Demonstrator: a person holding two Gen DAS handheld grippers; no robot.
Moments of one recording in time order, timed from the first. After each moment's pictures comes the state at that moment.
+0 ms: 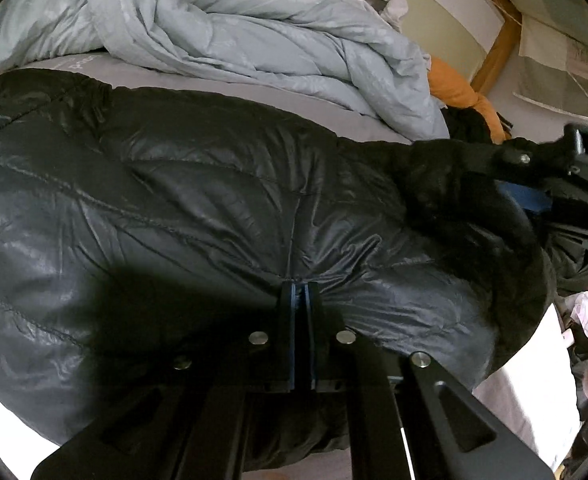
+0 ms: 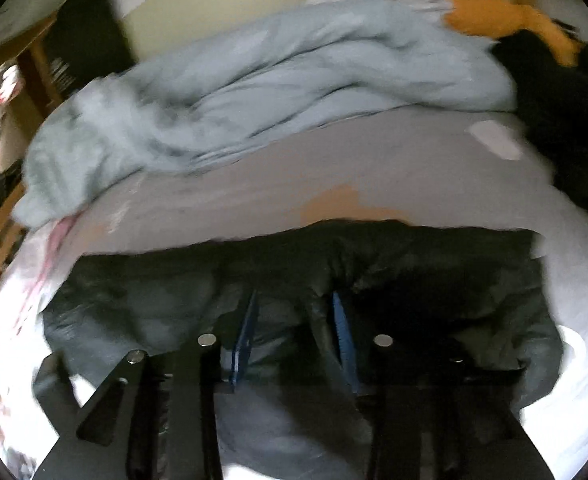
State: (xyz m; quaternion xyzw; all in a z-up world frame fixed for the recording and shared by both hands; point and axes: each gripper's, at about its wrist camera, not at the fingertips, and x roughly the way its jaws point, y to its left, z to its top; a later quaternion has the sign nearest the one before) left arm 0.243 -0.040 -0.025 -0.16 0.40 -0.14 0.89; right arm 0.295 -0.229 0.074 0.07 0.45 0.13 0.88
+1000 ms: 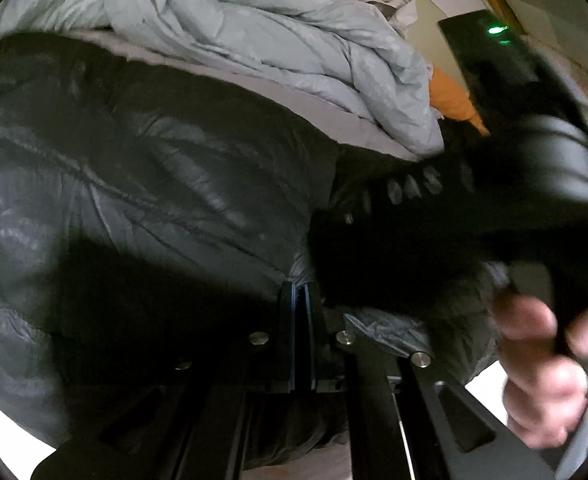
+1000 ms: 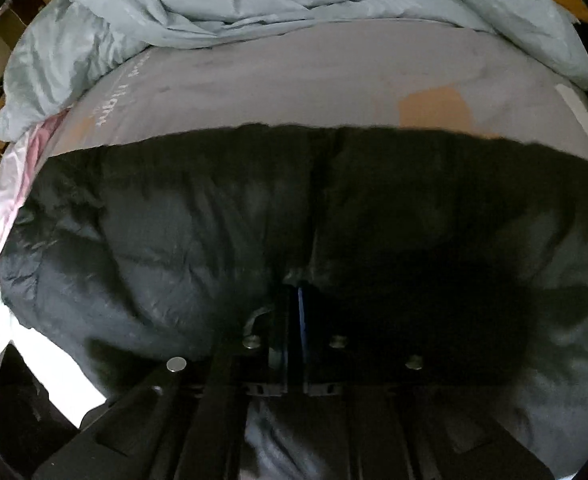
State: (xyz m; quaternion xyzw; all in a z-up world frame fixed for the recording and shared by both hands) left arm 0.244 -0.022 -0.032 -0.21 0.40 -0.17 0.87; right arm 0.349 -0.135 0.004 0.00 0.58 0.12 0.81
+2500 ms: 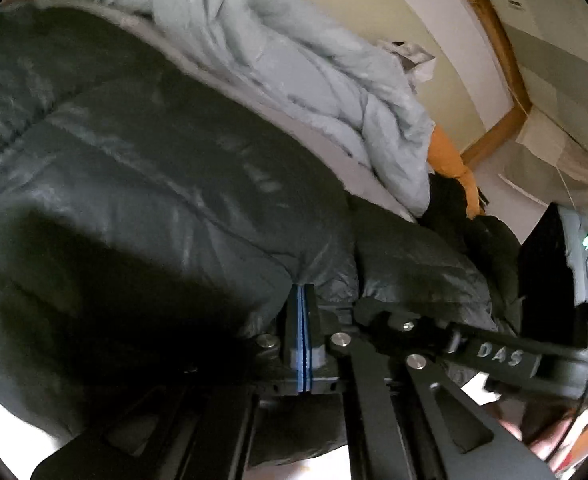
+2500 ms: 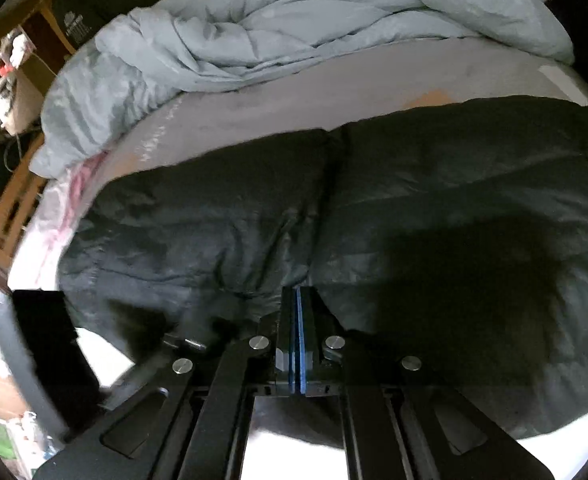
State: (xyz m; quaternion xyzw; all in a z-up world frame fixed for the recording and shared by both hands) left arm 0.247 0.033 -0.029 -0.32 0.38 -0.18 0.85; right arm 0.289 -0.160 -0.008 0.09 0.51 0.16 0.84
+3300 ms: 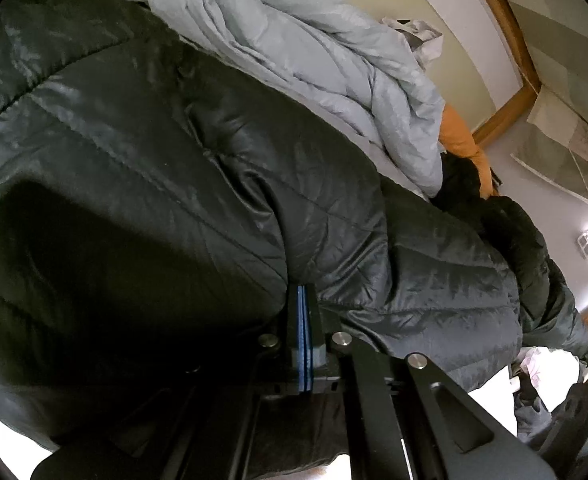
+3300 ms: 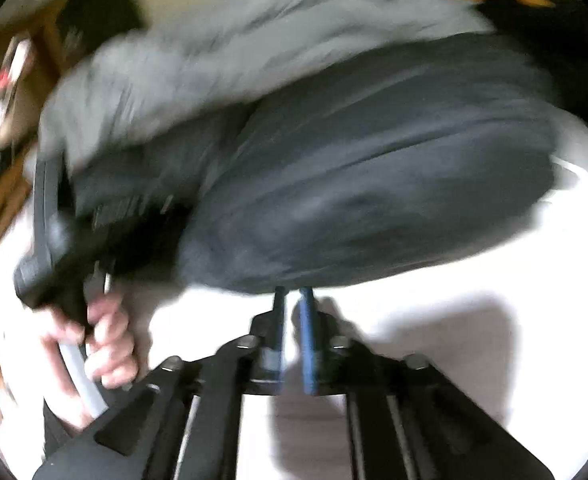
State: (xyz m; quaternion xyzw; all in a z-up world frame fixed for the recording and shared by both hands) left arm 0.251 0.024 -0.039 -0.28 0.39 -0.17 0.86; right arm 0.131 -0.261 0.002 0.15 0.40 0.07 0.90
